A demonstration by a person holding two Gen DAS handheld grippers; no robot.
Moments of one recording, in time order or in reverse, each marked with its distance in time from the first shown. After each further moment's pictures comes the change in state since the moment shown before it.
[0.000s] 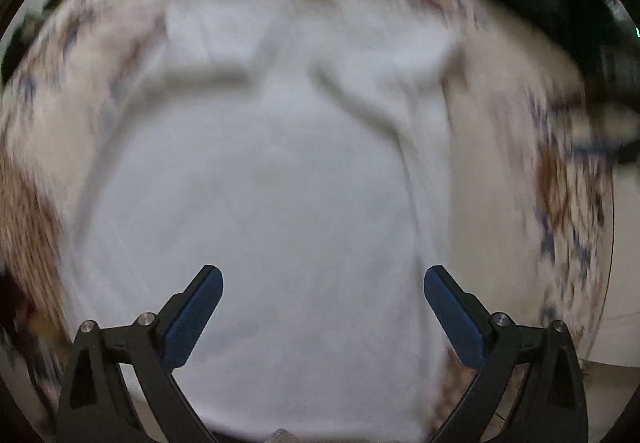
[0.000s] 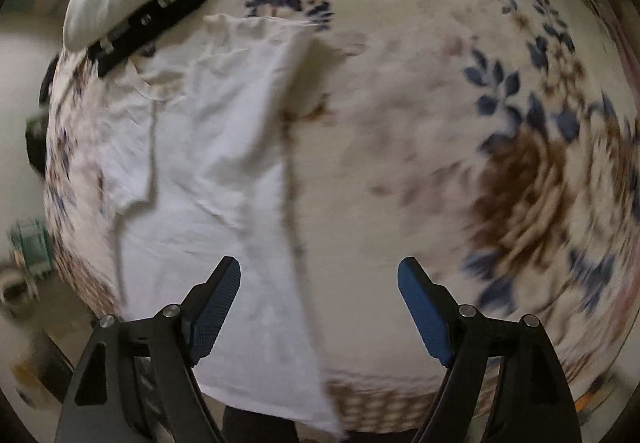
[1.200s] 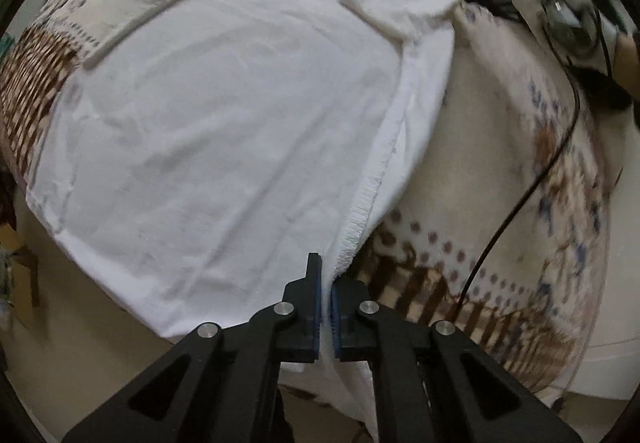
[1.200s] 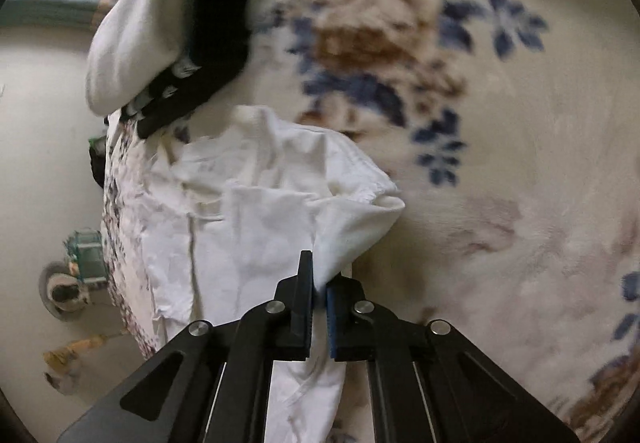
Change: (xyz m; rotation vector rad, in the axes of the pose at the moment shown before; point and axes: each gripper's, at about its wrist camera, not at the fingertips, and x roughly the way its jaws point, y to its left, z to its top) left arm -0.001 0.020 -0.114 -0.215 -0.145 -0.050; right arm 0.080 0.029 0.159 -0.054 -0.126 0.292
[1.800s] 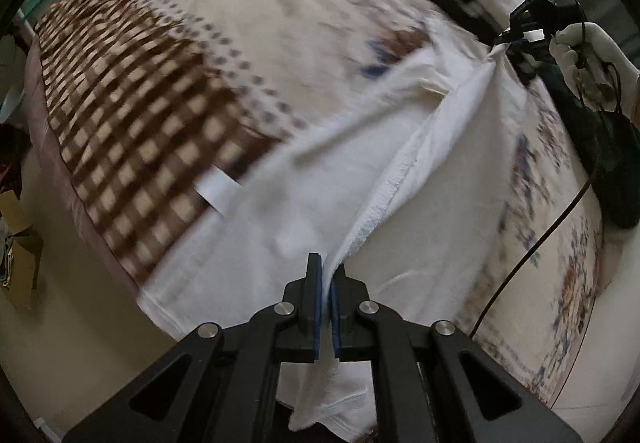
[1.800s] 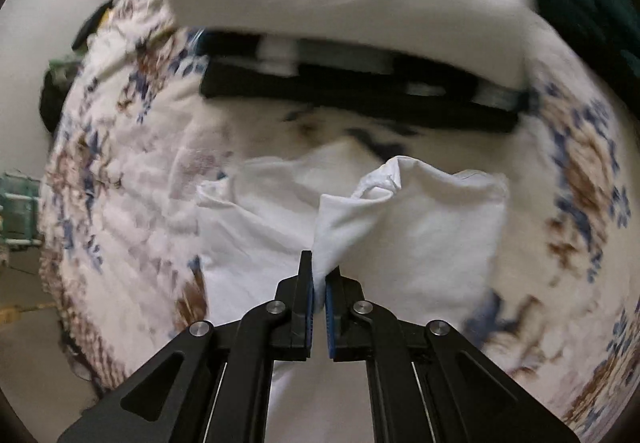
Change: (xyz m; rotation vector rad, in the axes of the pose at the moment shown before) left arm -0.020 0.230 0.110 -0.223 -0.055 -0.019; right arm 0.113 0.299 0.038 -0.244 0.020 -0.346
